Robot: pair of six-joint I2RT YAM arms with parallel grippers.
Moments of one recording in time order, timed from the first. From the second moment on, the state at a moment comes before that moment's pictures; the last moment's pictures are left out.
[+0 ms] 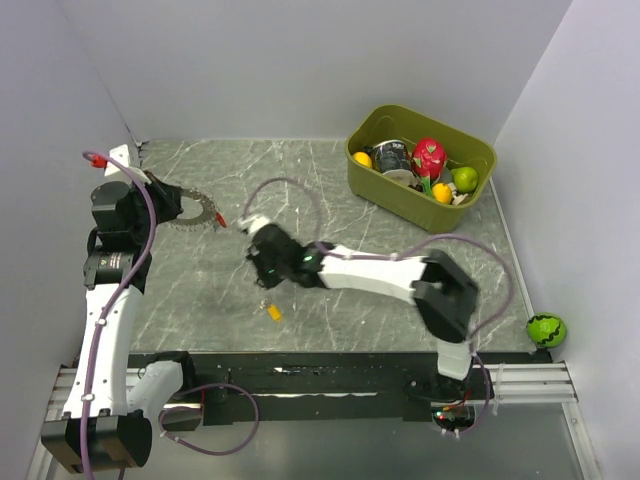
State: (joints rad) left arm 0.07 0.91 1.02 -0.30 0.12 -0.40; right arm 1.11 1.93 1.46 -0.31 0.13 0.33
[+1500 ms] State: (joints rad) left arm -0.69 1.15 0.90 -0.20 0.42 -0.09; right arm 0.61 1.08 0.93 -0.19 -0.62 -0.16
